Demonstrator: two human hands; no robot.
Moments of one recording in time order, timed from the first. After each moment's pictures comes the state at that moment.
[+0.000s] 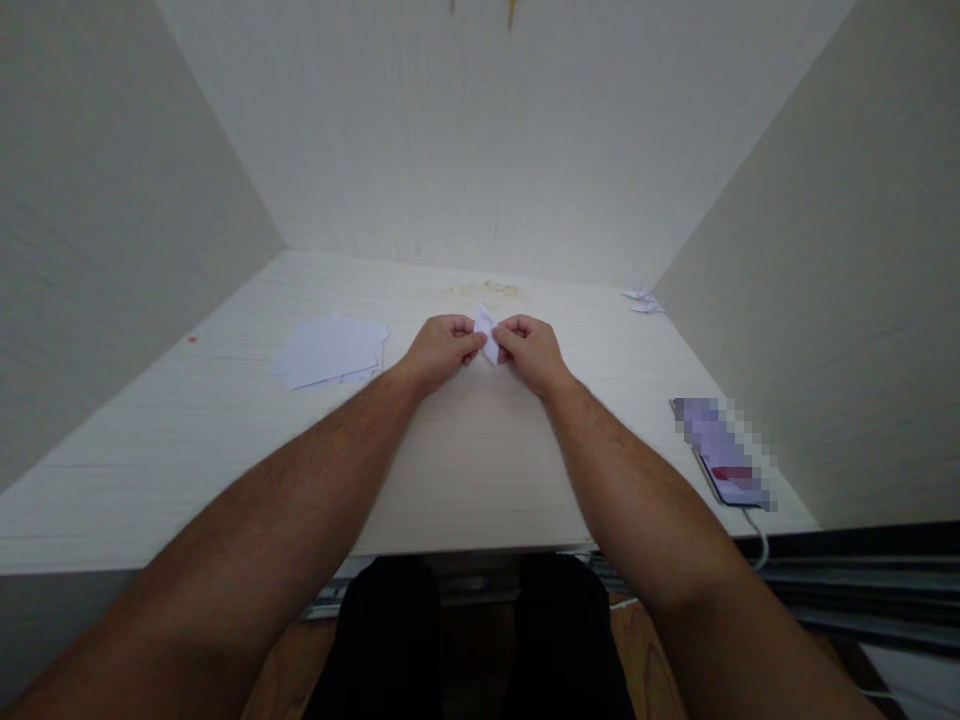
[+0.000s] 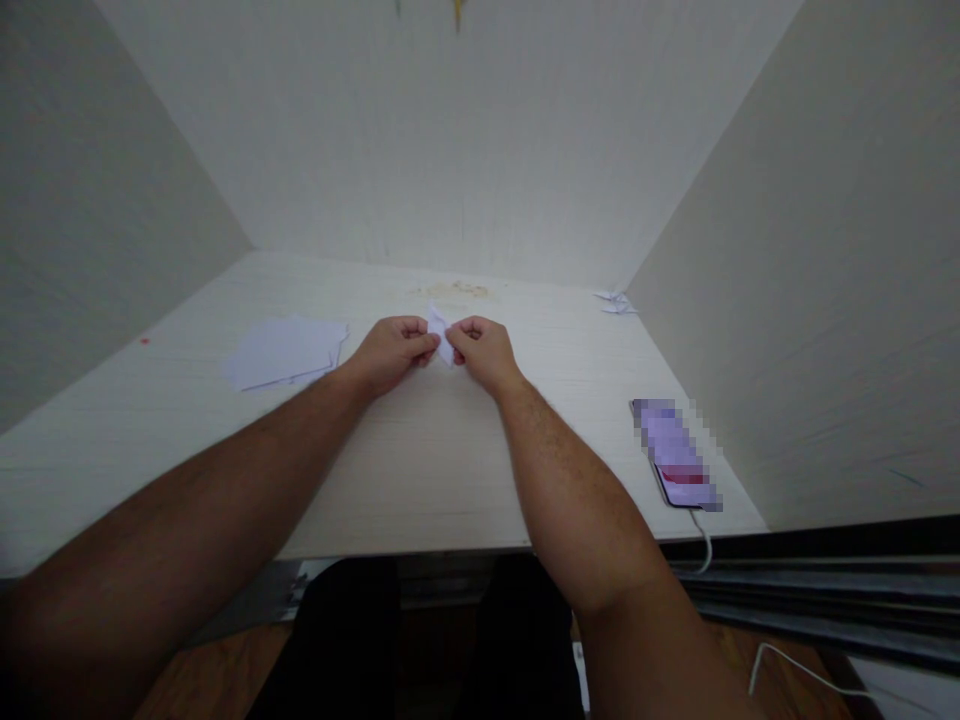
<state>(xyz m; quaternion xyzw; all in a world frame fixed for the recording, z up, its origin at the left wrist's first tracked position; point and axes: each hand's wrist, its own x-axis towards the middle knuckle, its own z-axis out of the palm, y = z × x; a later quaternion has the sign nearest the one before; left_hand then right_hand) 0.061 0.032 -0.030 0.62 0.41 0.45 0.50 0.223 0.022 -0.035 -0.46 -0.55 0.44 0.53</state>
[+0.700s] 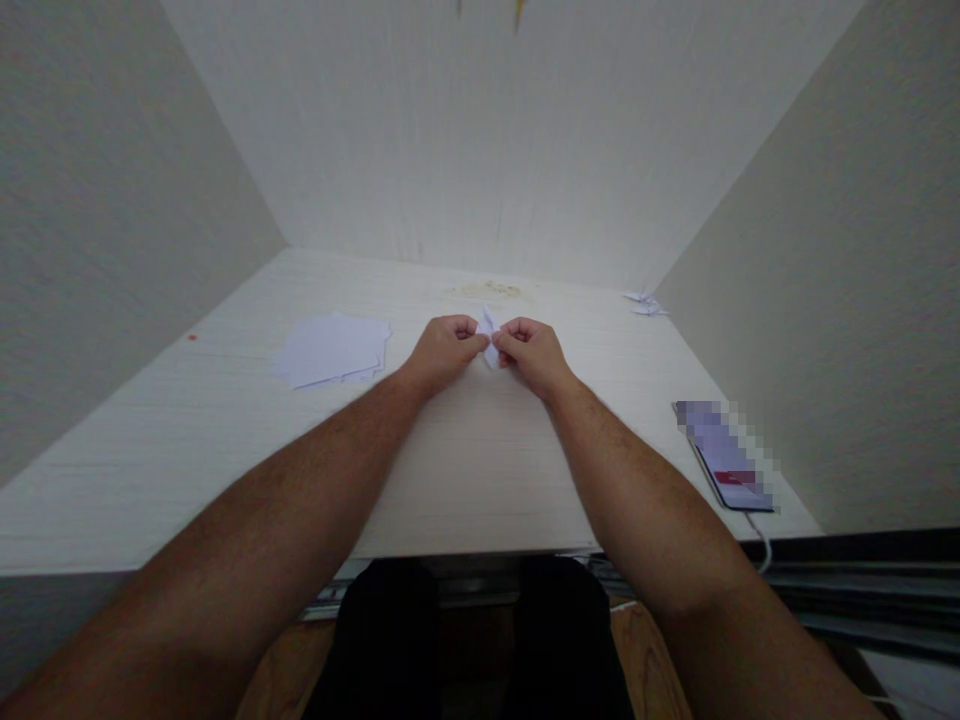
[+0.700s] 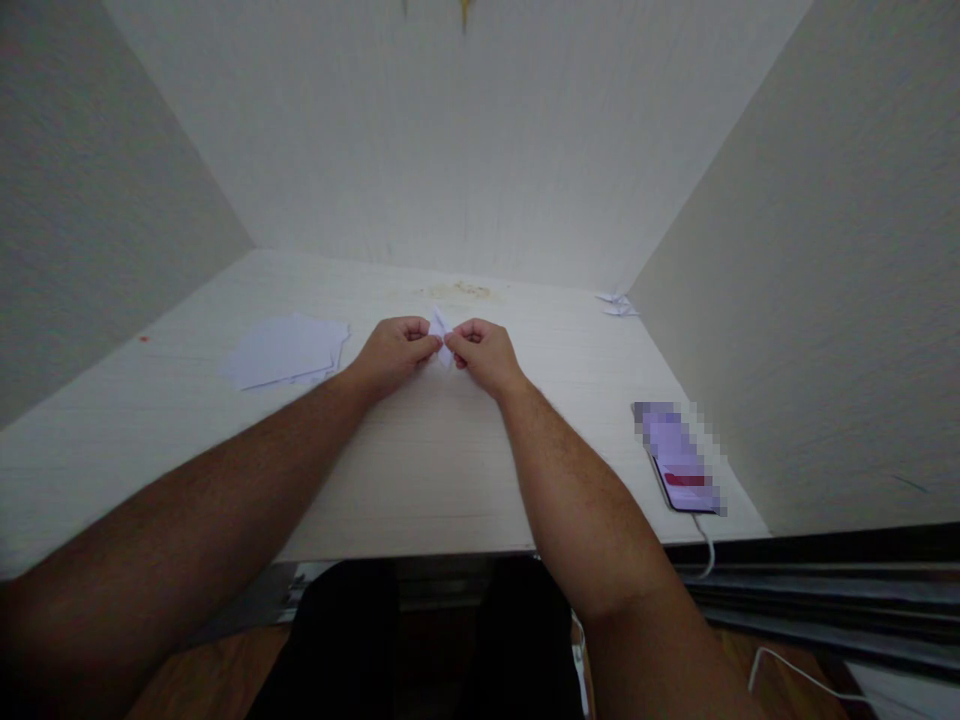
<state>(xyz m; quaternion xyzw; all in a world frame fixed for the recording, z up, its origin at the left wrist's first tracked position) 0.062 0.020 -0.020 0.65 0.46 0.43 0.42 0.224 0.015 -0.031 -0.46 -0.57 0.45 0.51</state>
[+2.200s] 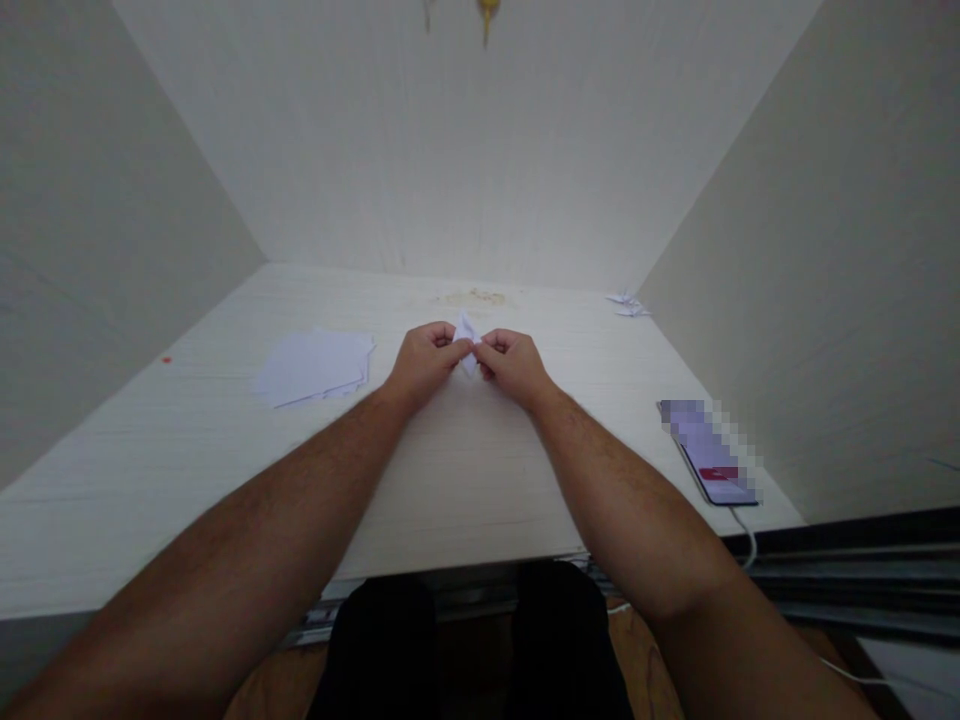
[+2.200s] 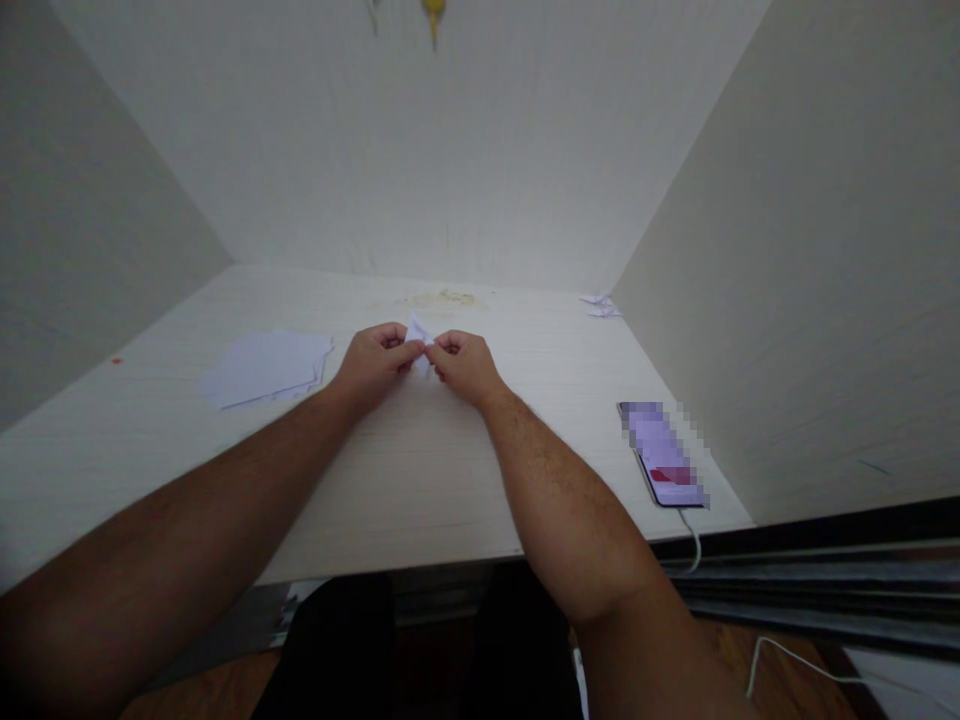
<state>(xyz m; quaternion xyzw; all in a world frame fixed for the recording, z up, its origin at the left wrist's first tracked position) 0.065 0.014 -0.013 0.60 0.46 0.48 0.45 0.217 0.008 -0.025 -0.48 -0.59 0.43 0.49</state>
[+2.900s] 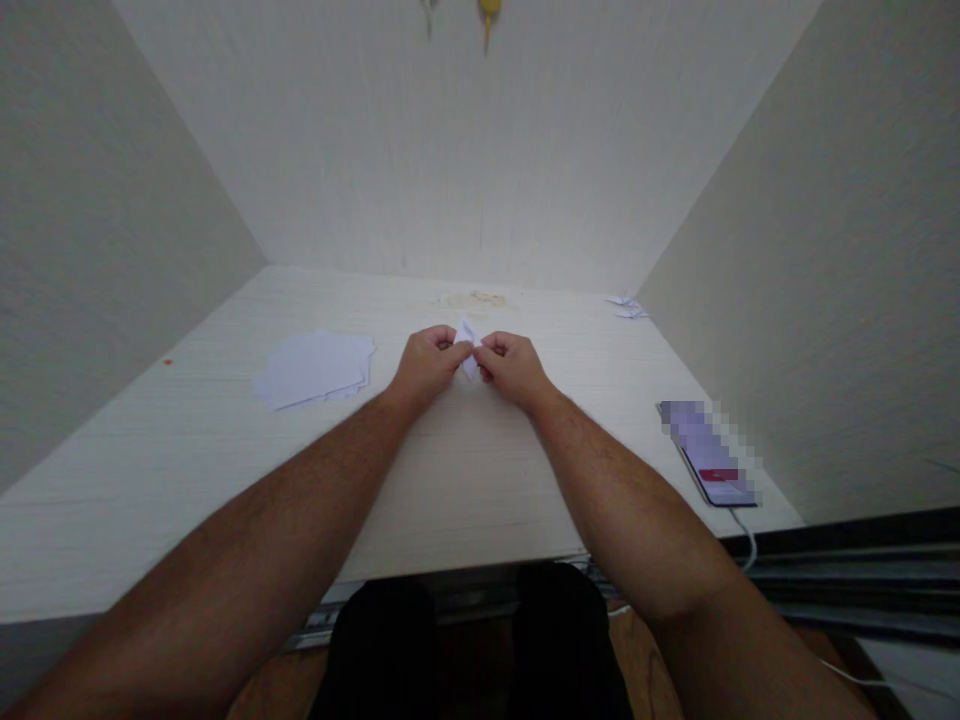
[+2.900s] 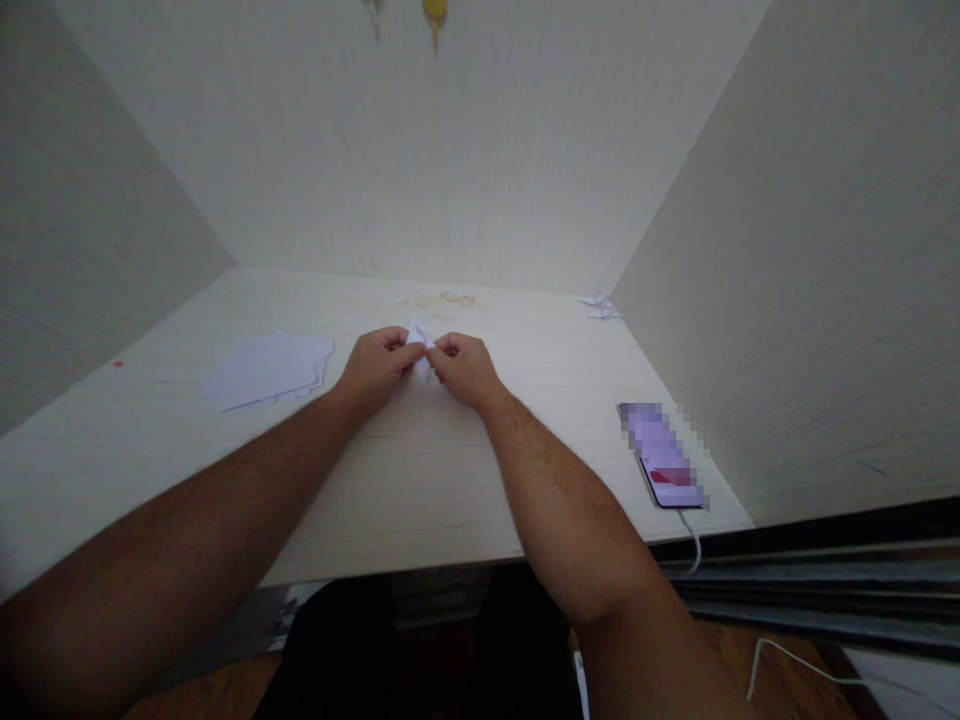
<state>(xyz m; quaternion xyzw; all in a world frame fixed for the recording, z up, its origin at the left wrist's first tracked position) 0.067 0.013 -0.014 0.60 0.50 0.47 0.41 0.217 0.007 -0.024 -0.49 -0.60 0.41 0.48</state>
